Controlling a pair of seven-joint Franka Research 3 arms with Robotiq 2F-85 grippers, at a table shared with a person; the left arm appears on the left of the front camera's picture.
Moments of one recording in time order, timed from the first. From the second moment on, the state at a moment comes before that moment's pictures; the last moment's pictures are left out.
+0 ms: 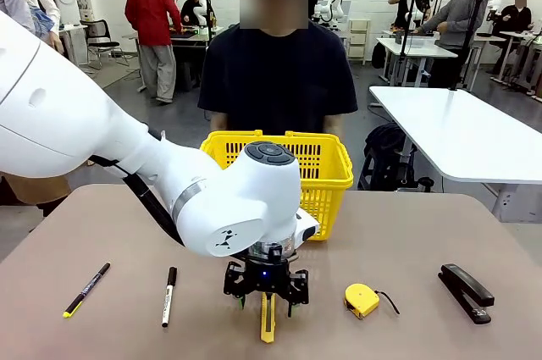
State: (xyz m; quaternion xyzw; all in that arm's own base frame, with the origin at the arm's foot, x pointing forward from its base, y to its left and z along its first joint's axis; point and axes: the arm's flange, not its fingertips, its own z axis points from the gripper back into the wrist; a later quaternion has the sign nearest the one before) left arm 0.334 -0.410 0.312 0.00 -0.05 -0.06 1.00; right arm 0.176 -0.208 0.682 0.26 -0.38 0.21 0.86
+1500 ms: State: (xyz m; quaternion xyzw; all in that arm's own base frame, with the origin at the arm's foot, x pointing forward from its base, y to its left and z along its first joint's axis) left arm 0.335 -0.412 0.310 -0.01 -0.05 -0.06 1.00; right arm 0.176 -0.208 0.682 0.26 -0.38 0.21 0.86
